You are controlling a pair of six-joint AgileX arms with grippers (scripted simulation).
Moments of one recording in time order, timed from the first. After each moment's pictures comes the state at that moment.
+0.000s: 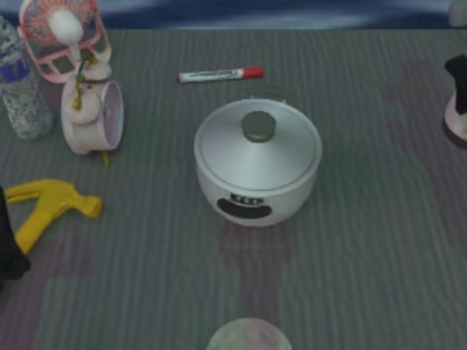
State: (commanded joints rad) left arm 0.00 0.00 0.00 0.00 0.00 0.00; right arm 0.02 2.10 1.96 -1.33 -0.04 -0.45
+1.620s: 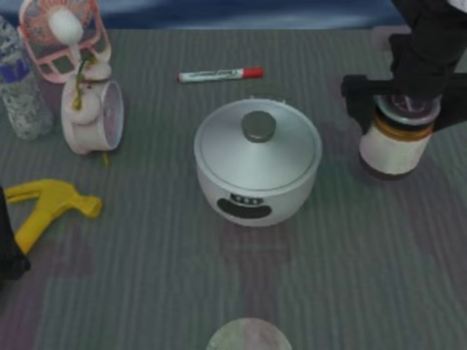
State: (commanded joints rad) left arm 0.00 0.00 0.00 0.00 0.00 0.00; right arm 0.29 2.11 1.82 -1.18 0.03 0.30
